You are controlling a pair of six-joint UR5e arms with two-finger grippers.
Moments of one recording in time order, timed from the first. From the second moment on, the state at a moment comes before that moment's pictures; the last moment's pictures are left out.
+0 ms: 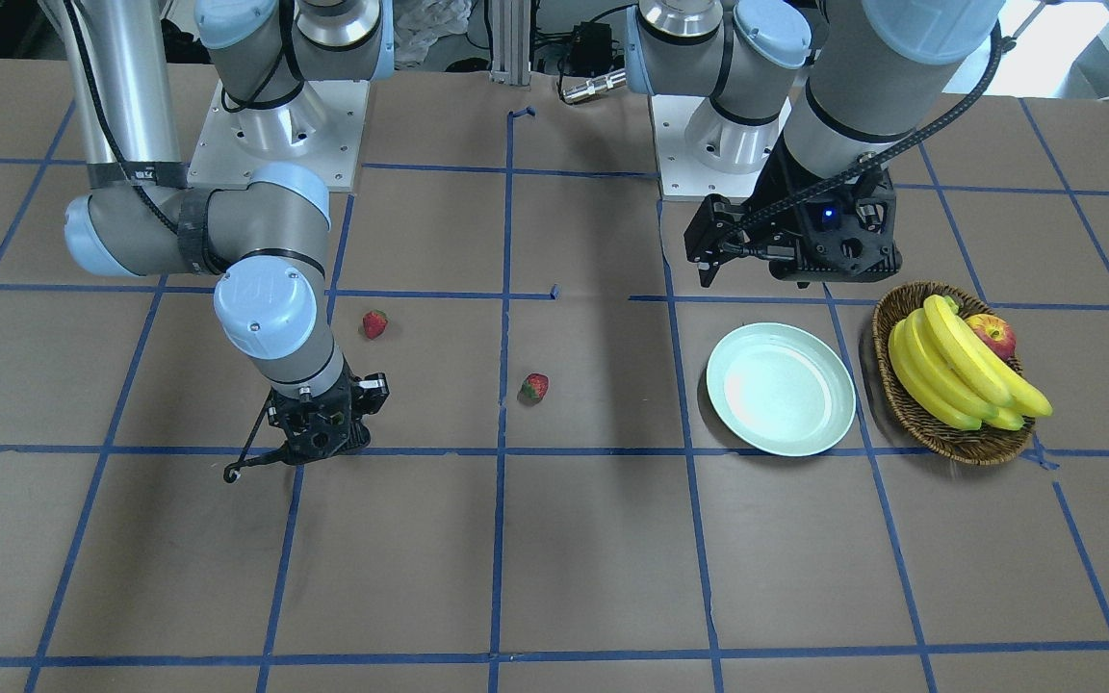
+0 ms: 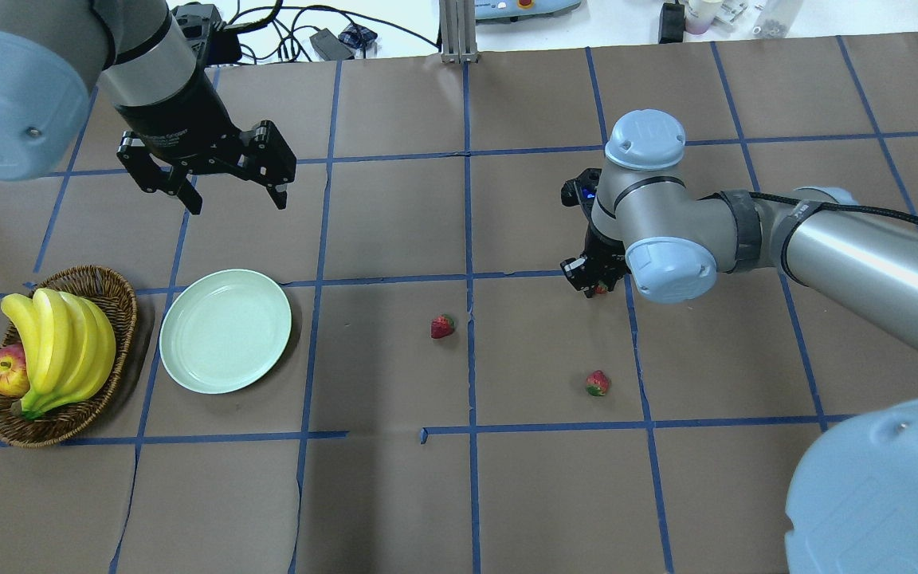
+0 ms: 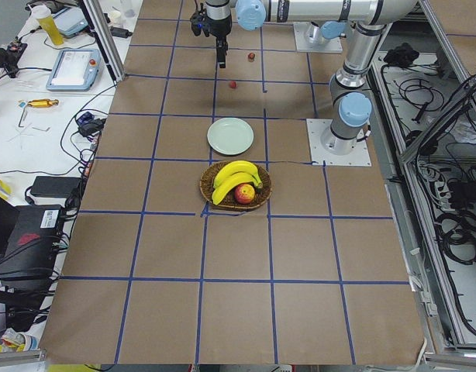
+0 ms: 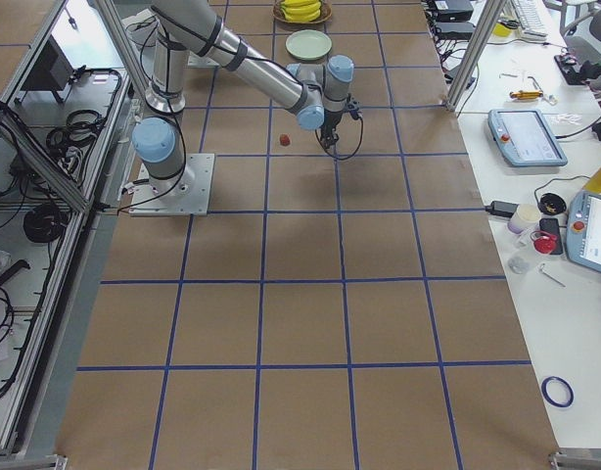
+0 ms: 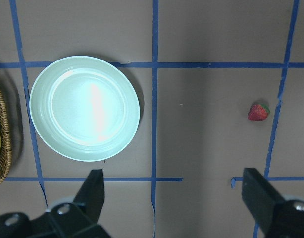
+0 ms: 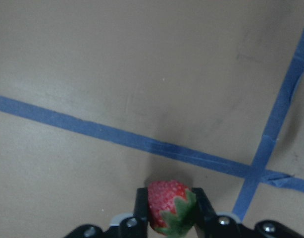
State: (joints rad) left arm -1.59 -1.63 -1.56 -1.57 1.56 -0.04; right arm 1.65 -1.17 1.91 -2.27 -1.57 -0.19
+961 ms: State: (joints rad) left arm -1.59 -1.63 -1.56 -1.57 1.56 -0.04; right arm 2.08 -1.12 1.78 -2.35 -1.36 0.43
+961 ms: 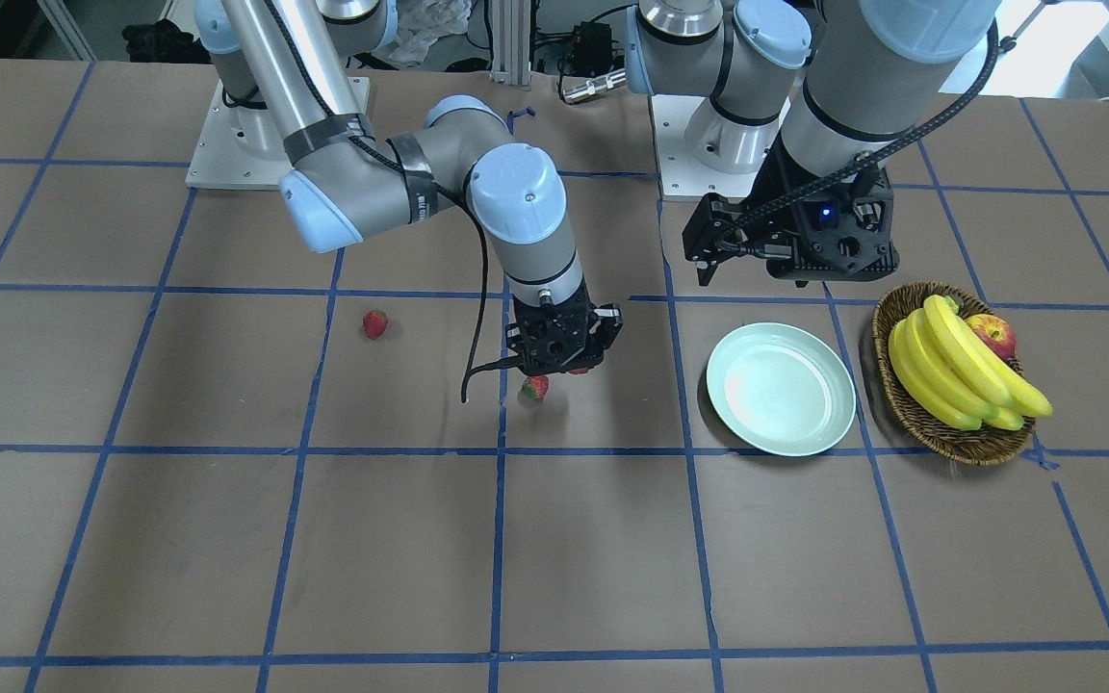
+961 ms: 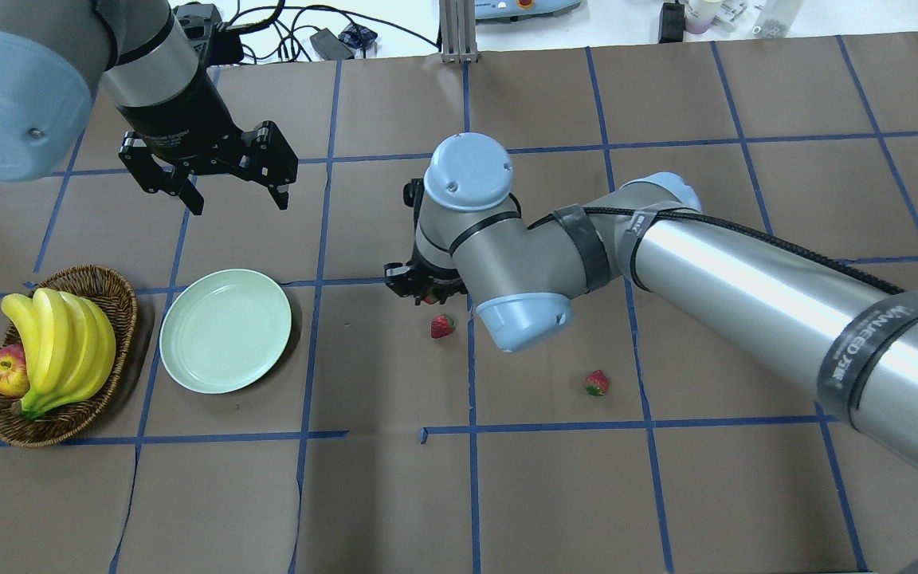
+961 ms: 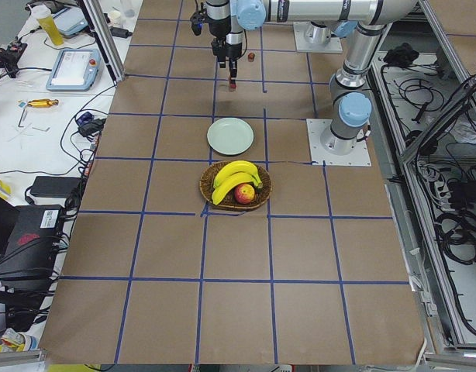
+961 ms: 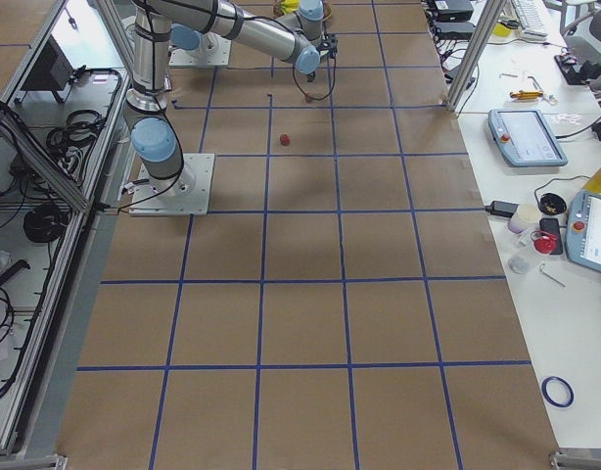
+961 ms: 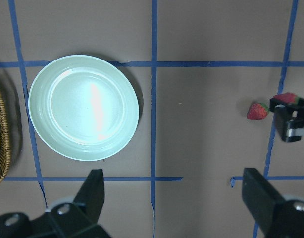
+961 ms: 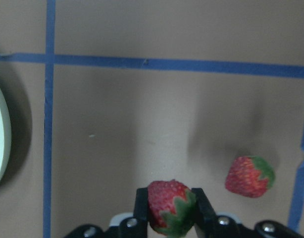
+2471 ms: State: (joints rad) left arm -1.59 -1.63 -1.57 -1.57 1.56 -0.04; right arm 1.78 -1.32 2.05 -2.04 -1.48 -0.01
